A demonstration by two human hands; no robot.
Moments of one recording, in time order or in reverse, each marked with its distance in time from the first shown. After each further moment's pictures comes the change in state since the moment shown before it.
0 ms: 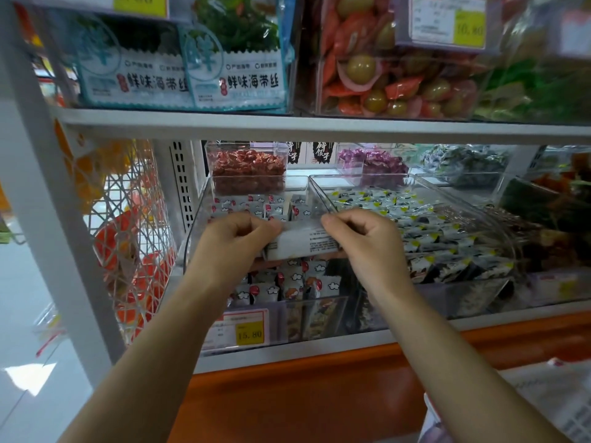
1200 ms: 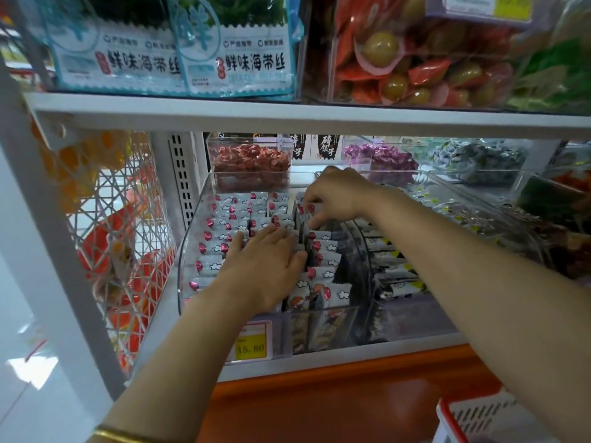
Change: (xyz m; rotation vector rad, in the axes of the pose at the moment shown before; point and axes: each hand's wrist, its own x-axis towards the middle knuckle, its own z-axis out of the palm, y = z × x) left_hand 0.044 -0.042 0.019 1.195 -0.323 0.247; right_hand 0.123 0.017 0.027 -1.199 -0.832 -0.220
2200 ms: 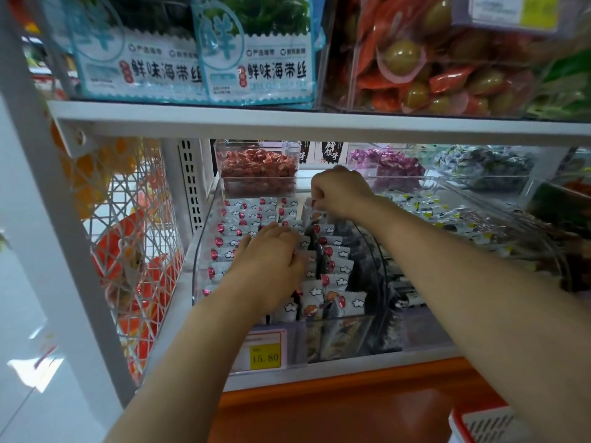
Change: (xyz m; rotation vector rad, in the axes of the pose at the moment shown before) left_hand -0.004 -0.004 -0.014 -0.133 0.127 0.013; right_hand 0.032 0.001 0.016 0.085 0.276 0.143
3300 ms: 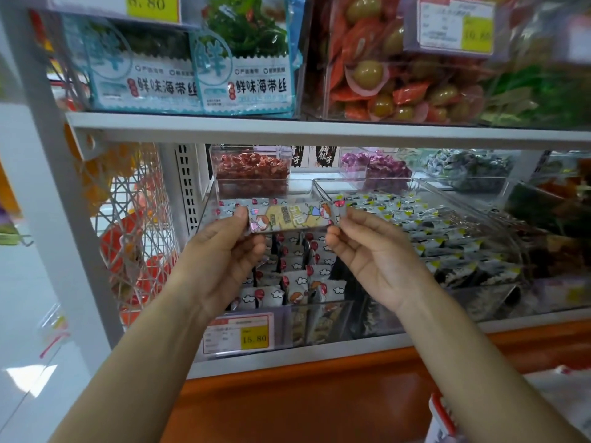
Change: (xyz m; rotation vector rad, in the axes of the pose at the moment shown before) left_hand -0.038 0.006 -0.030 -1.743 0.273 -0.336; right_hand -0.146 -0.028 -0.024 2.154 0.178 0.380
